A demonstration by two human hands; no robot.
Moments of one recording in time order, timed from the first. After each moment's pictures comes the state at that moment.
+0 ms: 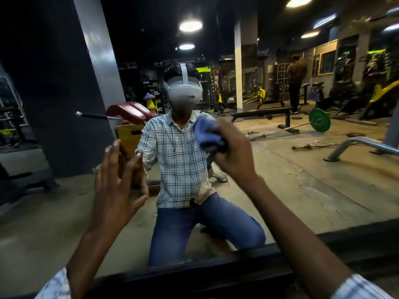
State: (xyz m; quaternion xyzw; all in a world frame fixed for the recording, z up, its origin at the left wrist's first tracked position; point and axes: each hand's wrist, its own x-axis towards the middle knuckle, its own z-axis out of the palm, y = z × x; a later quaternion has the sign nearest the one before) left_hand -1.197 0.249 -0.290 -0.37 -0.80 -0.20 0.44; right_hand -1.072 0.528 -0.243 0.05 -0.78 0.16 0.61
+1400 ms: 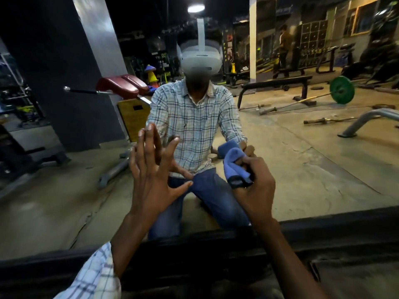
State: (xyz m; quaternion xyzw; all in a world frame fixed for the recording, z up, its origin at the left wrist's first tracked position) left_hand -1.111 0.432 -0.343 -0.37 -0.81 -0.18 0.42; right_hand -0.993 0.641 -0.403 -0.07 -0.71 0.34 0.61
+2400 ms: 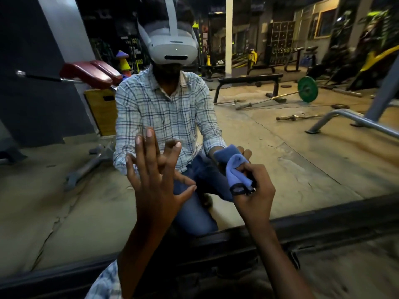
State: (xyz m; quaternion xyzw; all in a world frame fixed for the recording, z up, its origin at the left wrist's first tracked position) left_hand -1.122 0.446 -0.355 -0.38 -0.77 -0.21 0.47; right_hand -0.997 0.622 -0.398 -0.10 -0.70 0.33 0.63
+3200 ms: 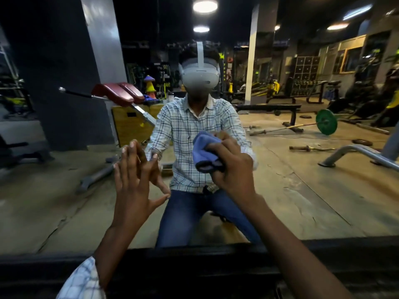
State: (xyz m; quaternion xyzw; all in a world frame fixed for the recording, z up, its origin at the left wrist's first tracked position) left_hand -1.099 0.454 -0.348 -0.34 -0.81 -0.23 0.42; right_hand -0.979 0.684 -0.296 0.05 -0.81 0.16 0.55
